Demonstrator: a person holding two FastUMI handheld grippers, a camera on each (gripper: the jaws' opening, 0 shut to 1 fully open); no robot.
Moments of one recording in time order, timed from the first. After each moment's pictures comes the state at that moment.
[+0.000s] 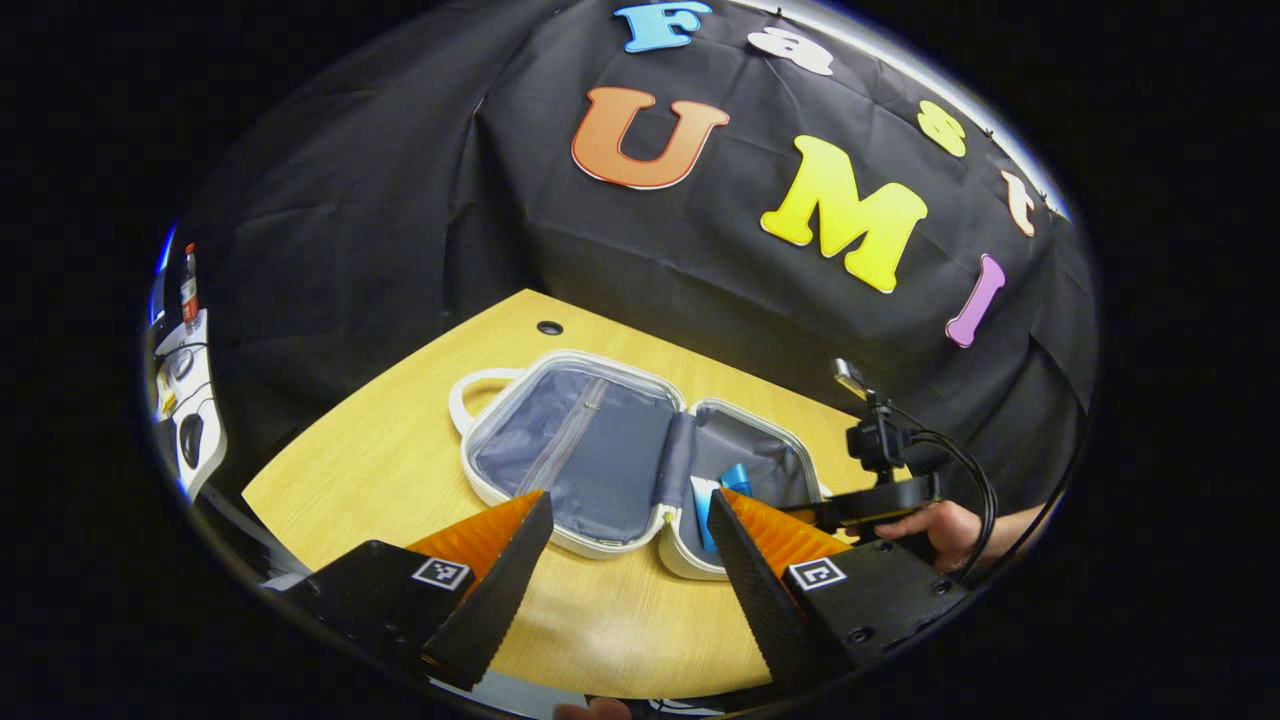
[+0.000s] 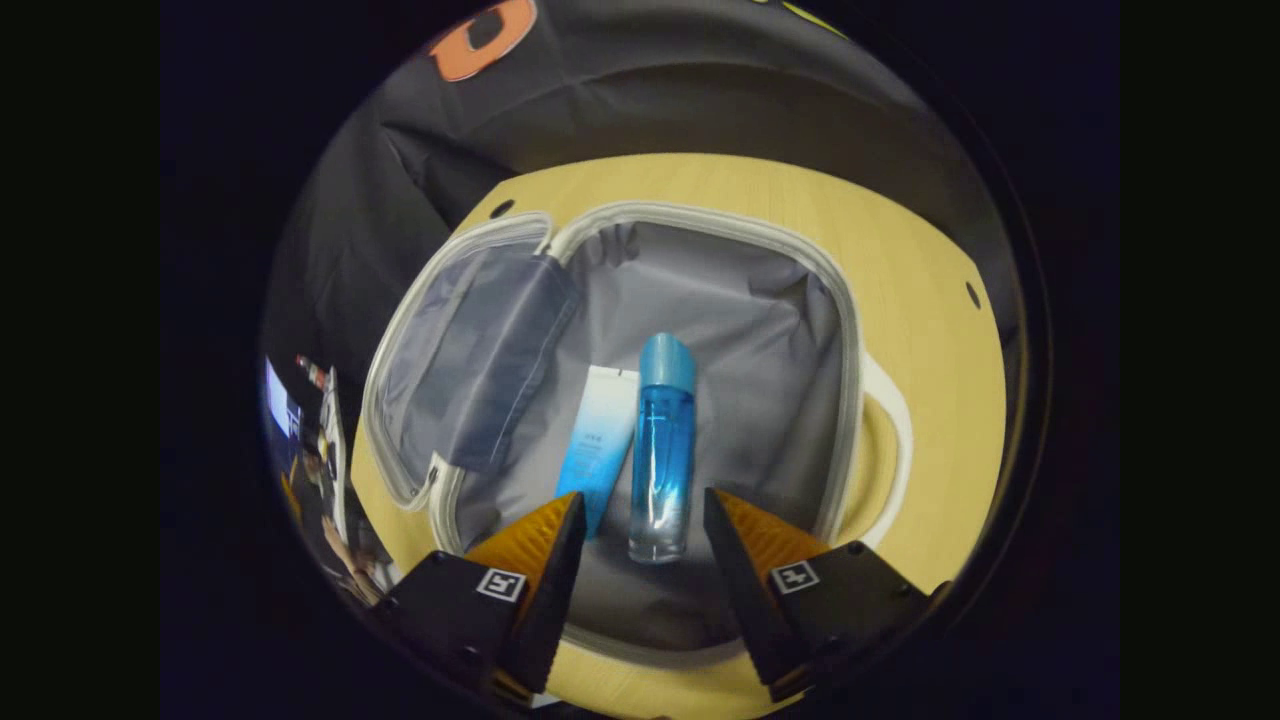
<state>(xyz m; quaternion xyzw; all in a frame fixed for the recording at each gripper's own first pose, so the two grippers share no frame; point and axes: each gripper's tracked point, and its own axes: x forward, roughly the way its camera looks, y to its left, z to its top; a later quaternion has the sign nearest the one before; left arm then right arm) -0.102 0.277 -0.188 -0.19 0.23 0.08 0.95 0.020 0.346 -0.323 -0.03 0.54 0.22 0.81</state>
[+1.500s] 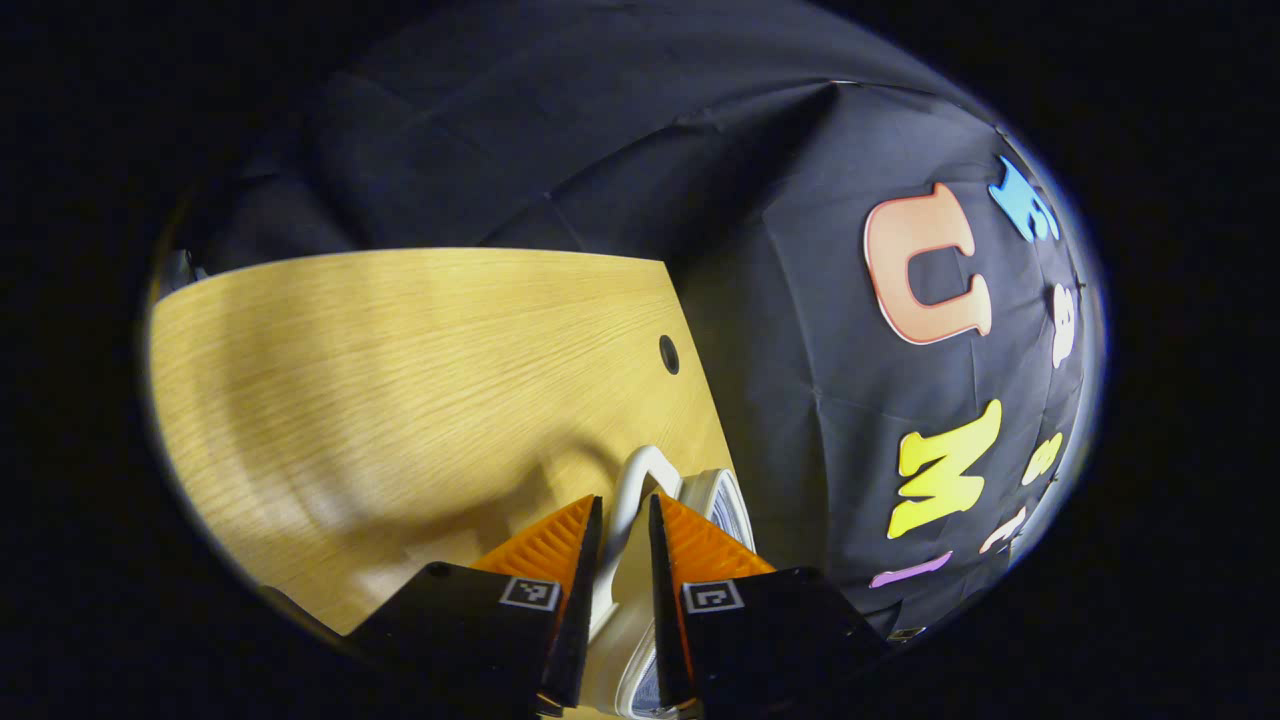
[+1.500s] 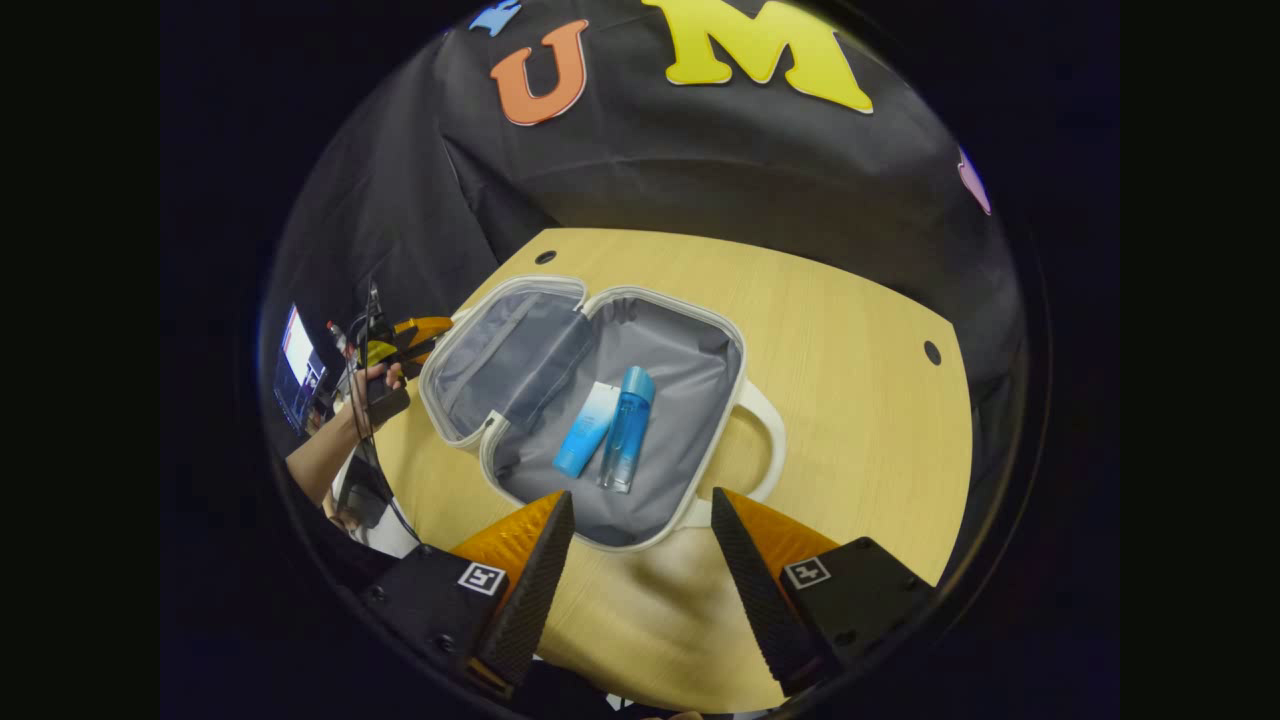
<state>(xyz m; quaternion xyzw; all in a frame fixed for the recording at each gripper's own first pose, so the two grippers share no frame) 0.050 0.468 -0.302 -0.56 0.19 0.08 0.80 -0.013 0.272 -0.226 -0.03 0.47 0.26 0.85</state>
